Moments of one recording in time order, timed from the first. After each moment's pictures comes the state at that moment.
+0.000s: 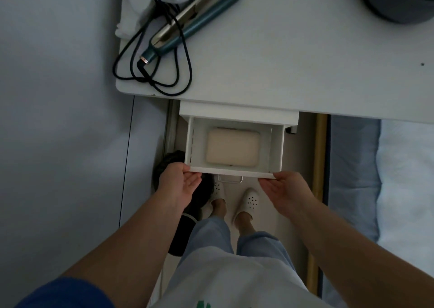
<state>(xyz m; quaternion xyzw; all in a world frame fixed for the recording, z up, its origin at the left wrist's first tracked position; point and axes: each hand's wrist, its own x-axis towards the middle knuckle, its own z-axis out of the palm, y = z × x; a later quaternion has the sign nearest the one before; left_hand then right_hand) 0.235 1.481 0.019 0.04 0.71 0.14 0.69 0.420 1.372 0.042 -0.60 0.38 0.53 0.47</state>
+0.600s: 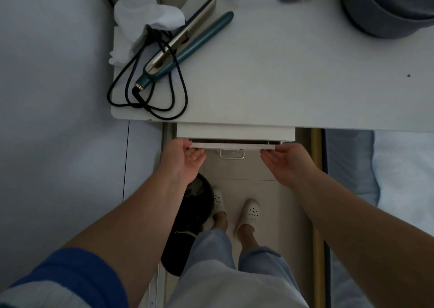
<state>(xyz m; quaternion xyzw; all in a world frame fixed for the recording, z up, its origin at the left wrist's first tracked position) 0.285 1.558 0.032 0.01 0.63 0.20 0.75 0.463 1.447 0.036 -0.58 0.32 0.52 0.54</state>
